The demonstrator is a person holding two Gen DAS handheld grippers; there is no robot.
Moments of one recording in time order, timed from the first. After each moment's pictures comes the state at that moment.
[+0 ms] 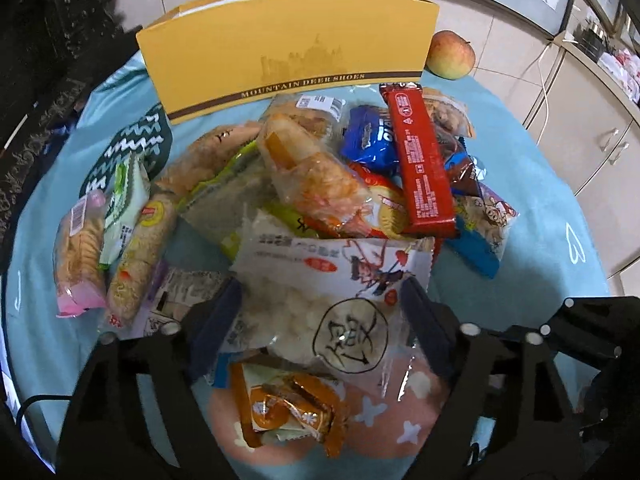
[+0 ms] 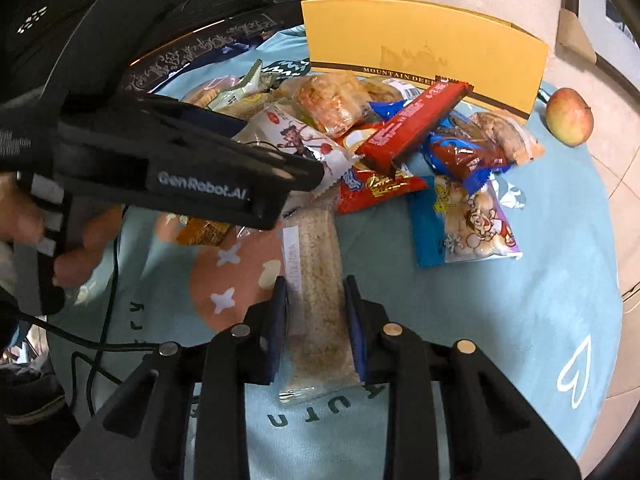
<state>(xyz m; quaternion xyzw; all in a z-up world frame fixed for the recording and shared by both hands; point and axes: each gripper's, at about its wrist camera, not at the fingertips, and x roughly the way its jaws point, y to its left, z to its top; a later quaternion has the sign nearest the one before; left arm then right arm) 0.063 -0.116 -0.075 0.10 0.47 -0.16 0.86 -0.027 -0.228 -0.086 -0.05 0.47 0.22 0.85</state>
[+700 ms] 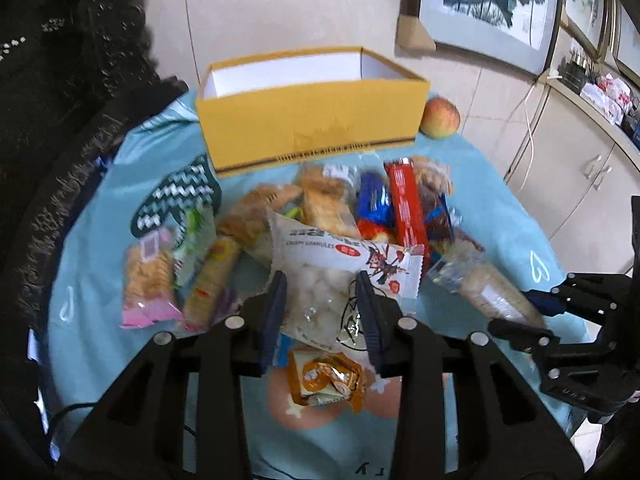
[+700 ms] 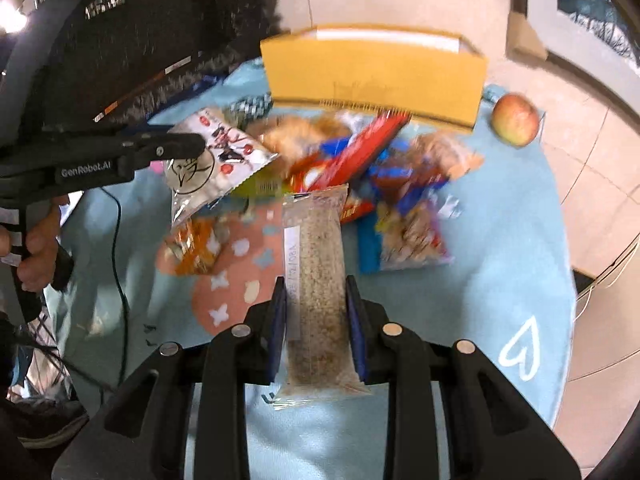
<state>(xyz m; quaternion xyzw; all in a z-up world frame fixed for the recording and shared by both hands) 0.033 -0.074 0.005 0.07 0.41 -0.16 0.90 -0.036 -0.255 -0.028 -0.02 0.44 0.17 0.88</state>
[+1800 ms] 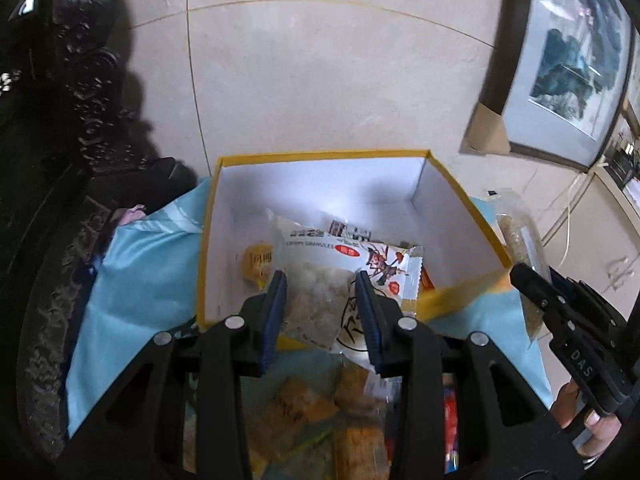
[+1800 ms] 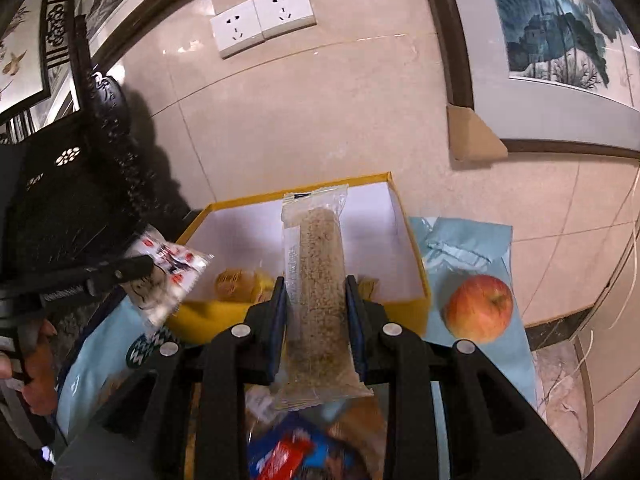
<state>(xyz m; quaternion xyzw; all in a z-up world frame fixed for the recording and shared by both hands) 0.261 -0.098 0.075 0.01 0.39 -0.12 0.91 0.196 -0.310 0.046 0.09 0.29 0.06 0.95</state>
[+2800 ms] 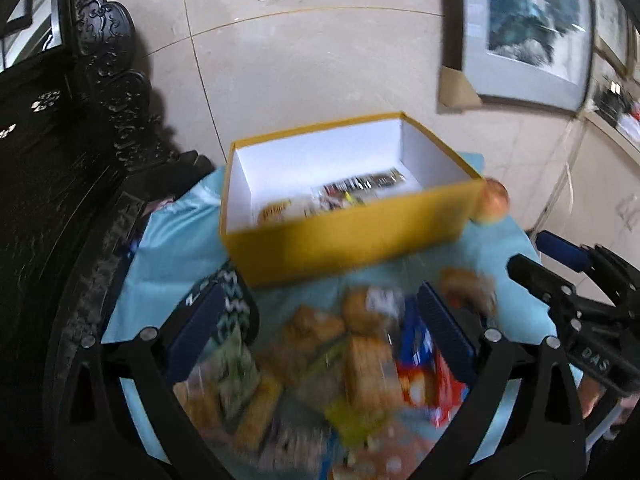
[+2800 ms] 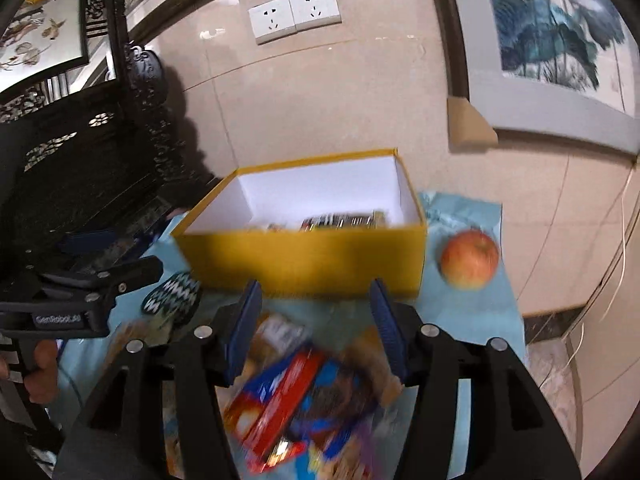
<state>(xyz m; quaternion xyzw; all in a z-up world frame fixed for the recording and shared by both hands) 0.125 -0.104 0.067 0.10 0.36 -0.11 0.92 0.078 -0.293 0.033 0.08 0.31 0.08 0.94</state>
